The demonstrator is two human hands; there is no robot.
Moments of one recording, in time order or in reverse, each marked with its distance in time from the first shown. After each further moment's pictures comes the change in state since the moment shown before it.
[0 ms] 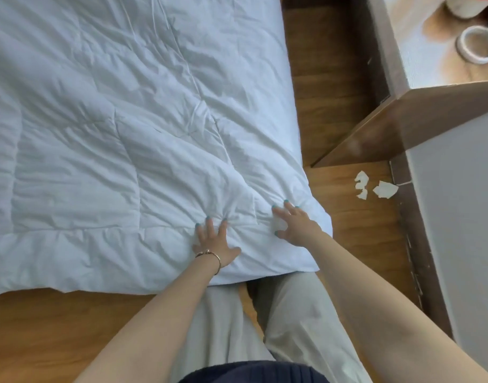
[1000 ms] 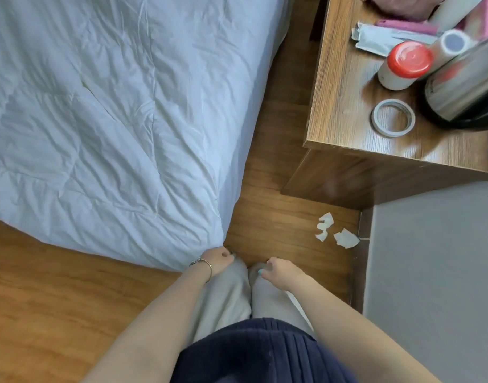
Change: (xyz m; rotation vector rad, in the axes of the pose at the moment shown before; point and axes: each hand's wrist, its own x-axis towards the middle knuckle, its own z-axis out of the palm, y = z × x) left_hand -0.038 0.320 0.071 -0.416 -0.079 -0.114; right_hand -0.055 0.279 -0.097 -0.058 -0.336 -0.068
